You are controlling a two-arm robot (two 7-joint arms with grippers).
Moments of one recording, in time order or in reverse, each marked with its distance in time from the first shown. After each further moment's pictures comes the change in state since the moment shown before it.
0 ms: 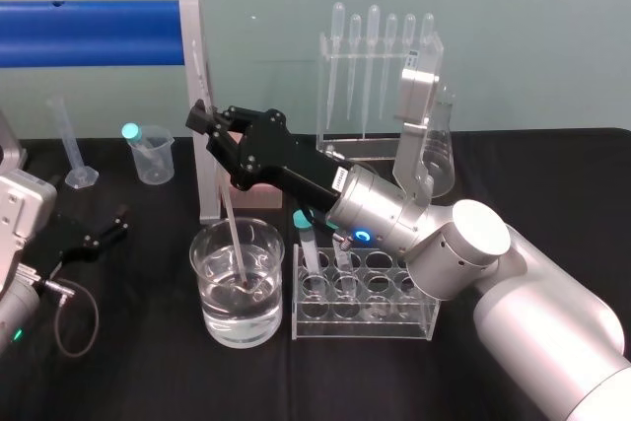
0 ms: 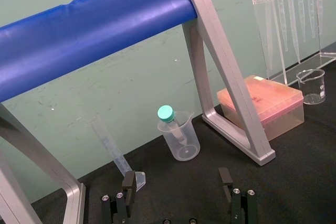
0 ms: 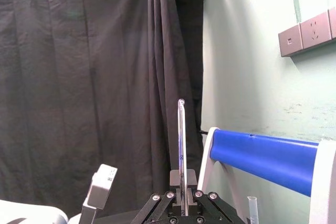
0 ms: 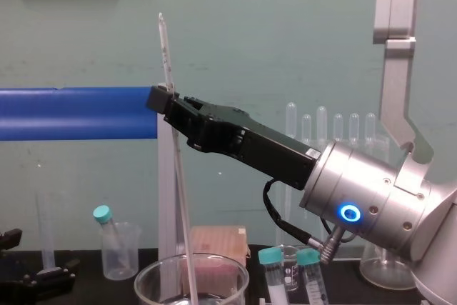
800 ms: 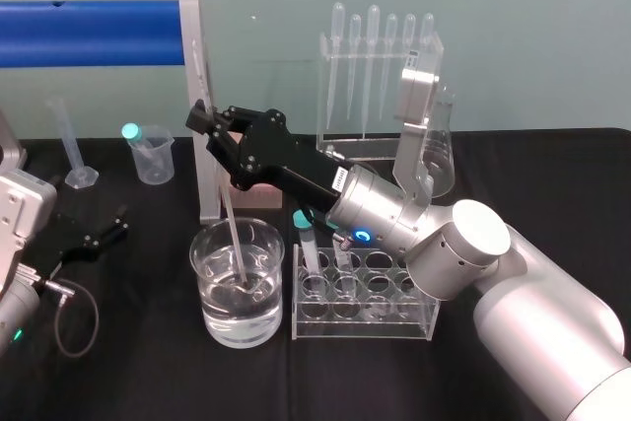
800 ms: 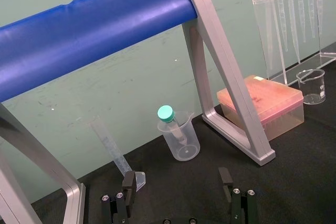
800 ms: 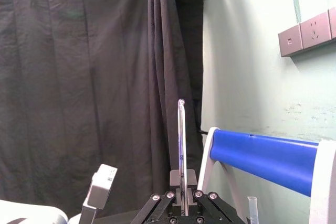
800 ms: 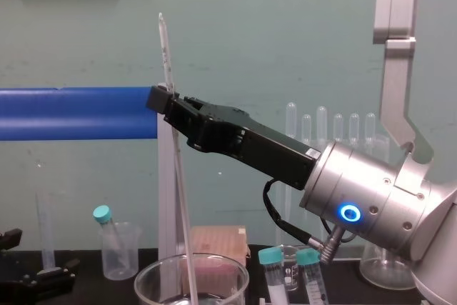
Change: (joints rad) left arm 0.000 0.000 0.000 0.000 0.000 0.000 0.000; right arm 0.000 0.000 0.000 0.000 0.000 0.000 0.000
